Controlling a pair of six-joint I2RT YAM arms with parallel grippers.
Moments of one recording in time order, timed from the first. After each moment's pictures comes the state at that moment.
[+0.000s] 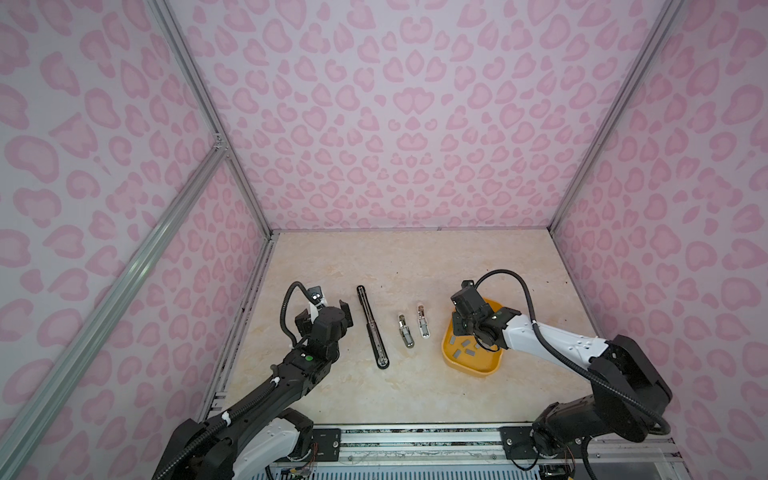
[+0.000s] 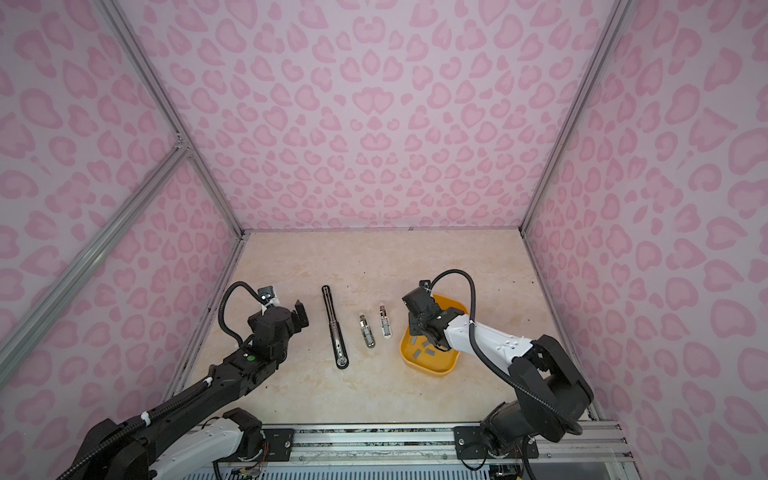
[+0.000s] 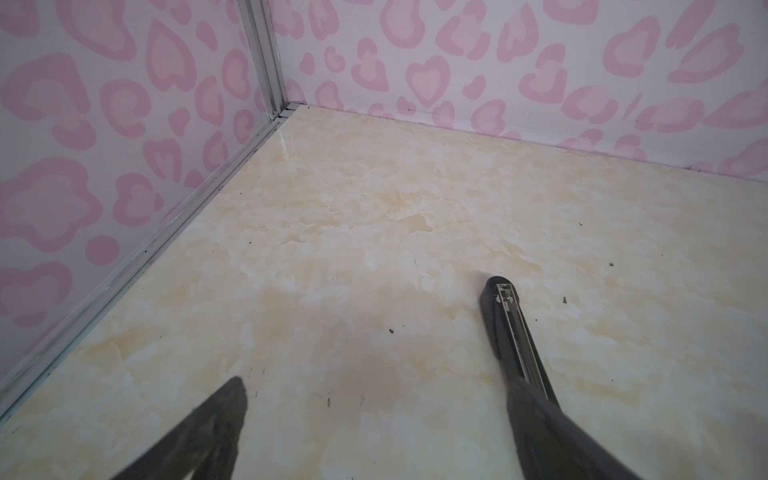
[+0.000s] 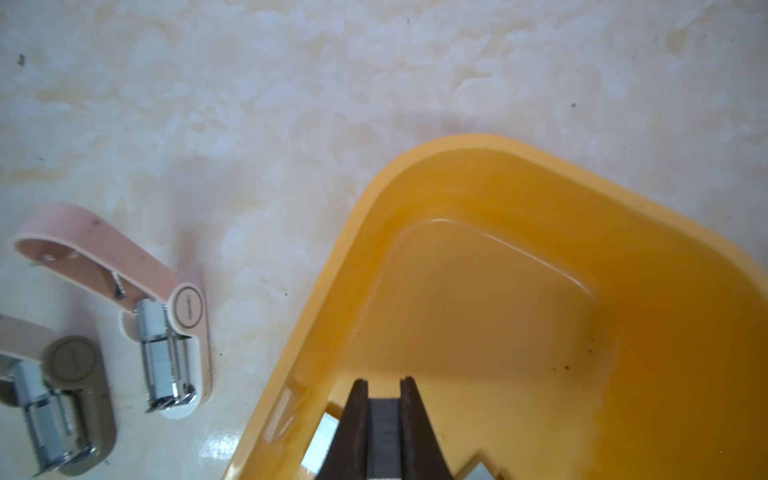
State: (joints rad) left arm -0.48 0.99 0.42 0.06 -0.67 -0.39; right arm 0.65 1.43 0.84 -0.41 0.34 0.52
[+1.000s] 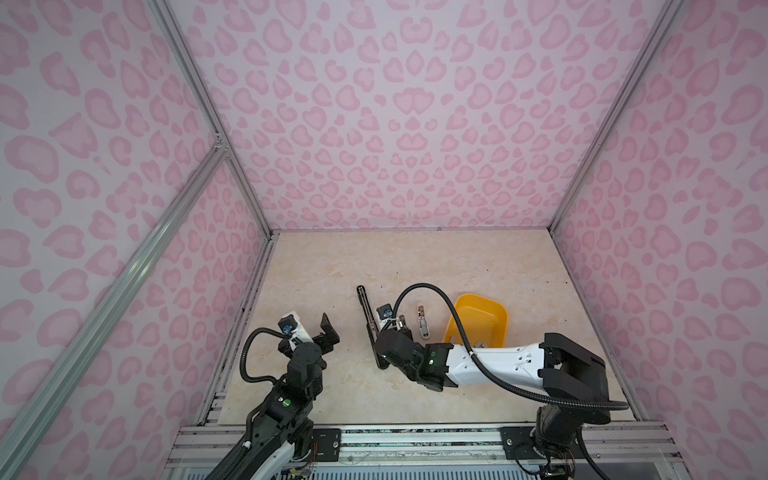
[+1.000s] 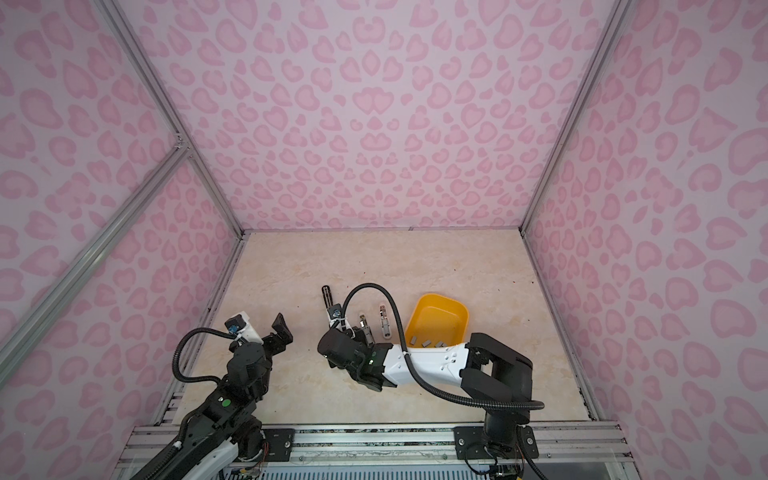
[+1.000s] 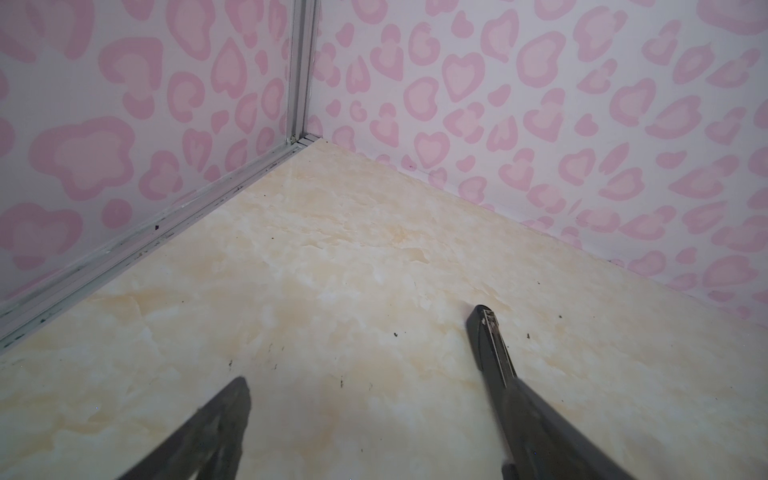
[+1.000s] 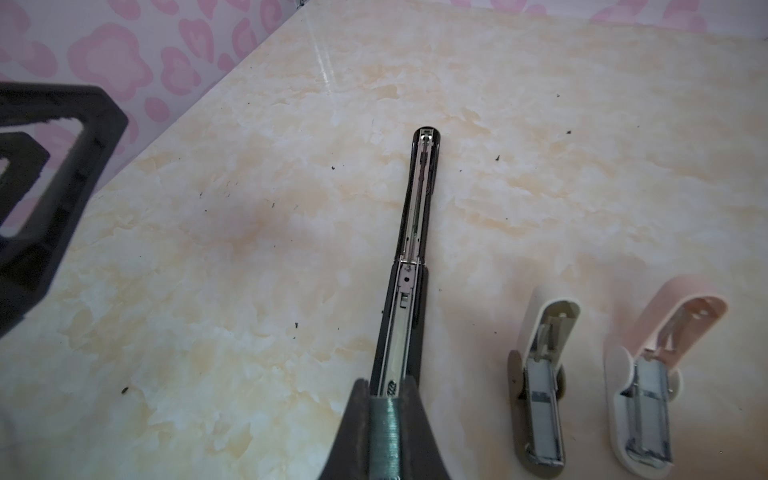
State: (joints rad) left arm -0.48 0.51 0.18 0.03 -0.68 -0.48; right arm 1.22 1.76 1.09 -0.03 0.51 0.57
